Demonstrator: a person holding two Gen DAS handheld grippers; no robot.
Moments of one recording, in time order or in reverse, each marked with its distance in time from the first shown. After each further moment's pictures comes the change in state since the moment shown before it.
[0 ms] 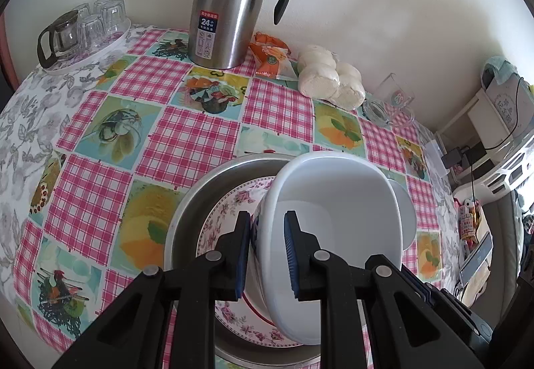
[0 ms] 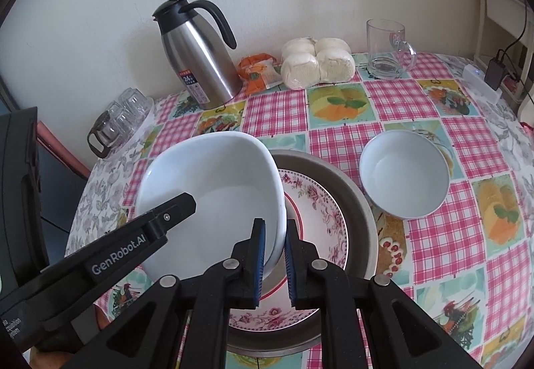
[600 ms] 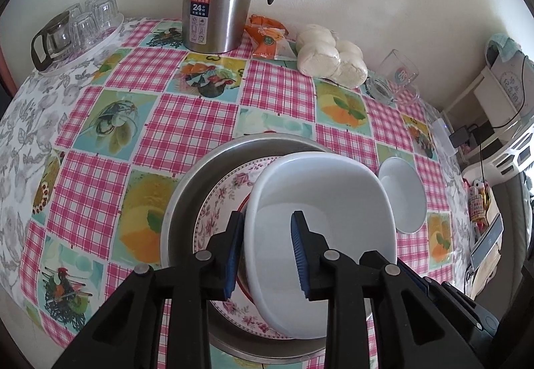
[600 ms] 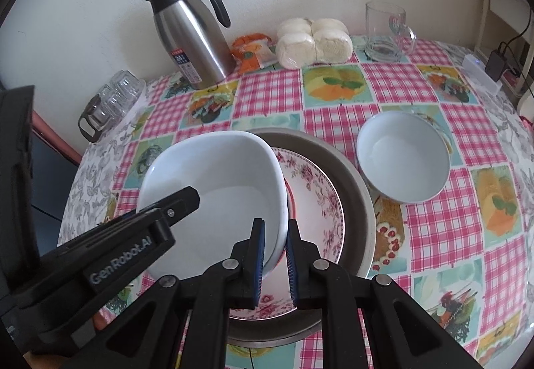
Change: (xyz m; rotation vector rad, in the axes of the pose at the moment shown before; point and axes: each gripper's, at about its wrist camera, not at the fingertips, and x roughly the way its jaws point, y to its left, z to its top) left arm 0.010 -0.008 -0.005 0.055 0.067 0.043; right arm 0.013 -0.002 -0.008 -0.002 0.075 -0.026
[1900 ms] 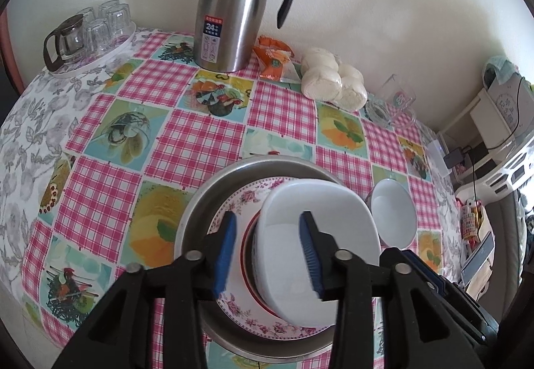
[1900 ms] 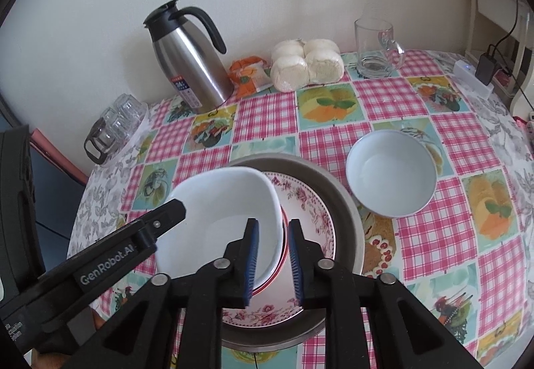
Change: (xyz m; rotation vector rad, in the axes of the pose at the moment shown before) left arm -0.026 0.012 0.008 -0.058 -0.070 -0.016; right arm -0.024 -0.006 0.006 0.046 -0.091 0.013
